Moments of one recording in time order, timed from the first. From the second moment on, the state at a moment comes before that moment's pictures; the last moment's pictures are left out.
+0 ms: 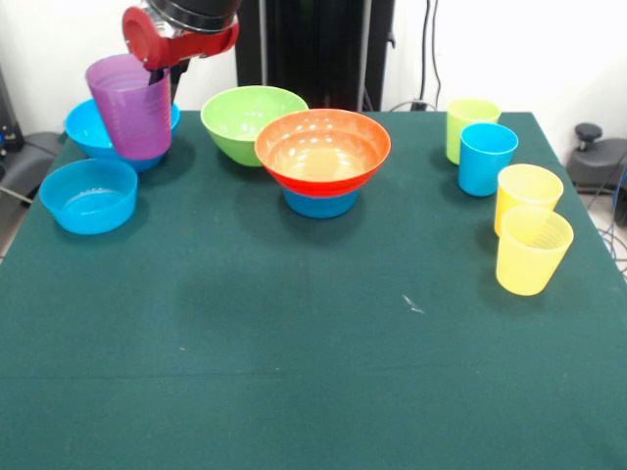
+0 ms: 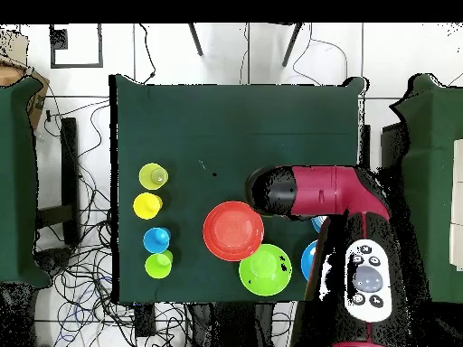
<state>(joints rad) -0.34 -0.74 -0.03 1.54 -0.51 0.82 0.90</state>
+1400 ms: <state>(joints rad) -0.15 -0.79 -0.17 1.78 -0.51 0.66 1.14</state>
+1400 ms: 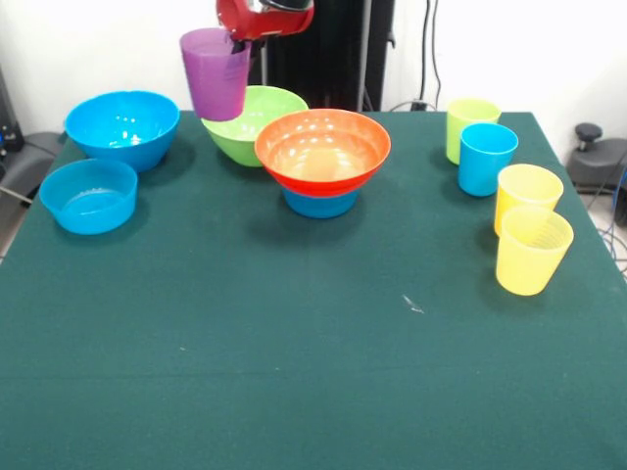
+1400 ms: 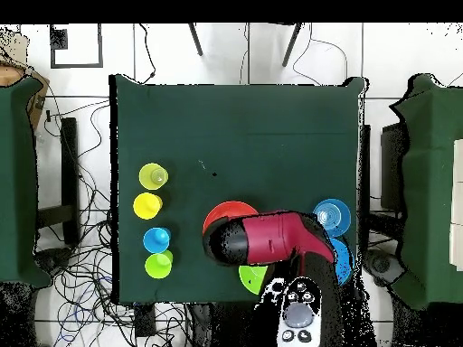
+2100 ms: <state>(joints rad) -0.11 -0.79 -0.19 1.80 -0.51 0.63 1.24</state>
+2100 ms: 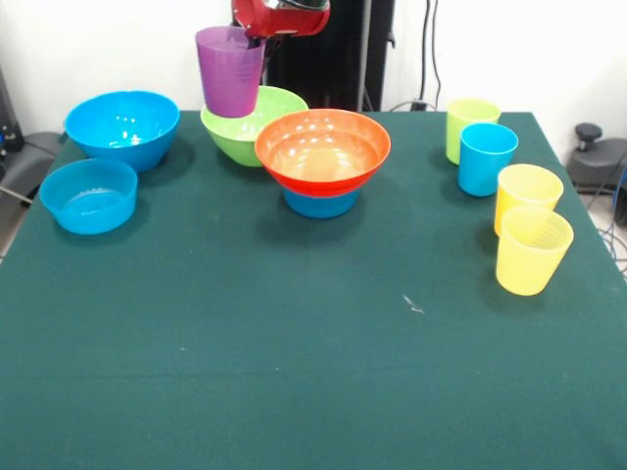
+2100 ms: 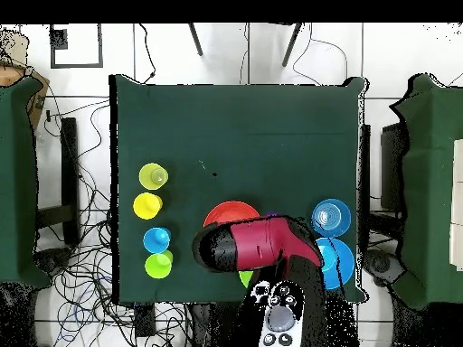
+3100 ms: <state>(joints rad) -0.06 -0.79 -0.20 1.81 -0.51 0.63 1.25</state>
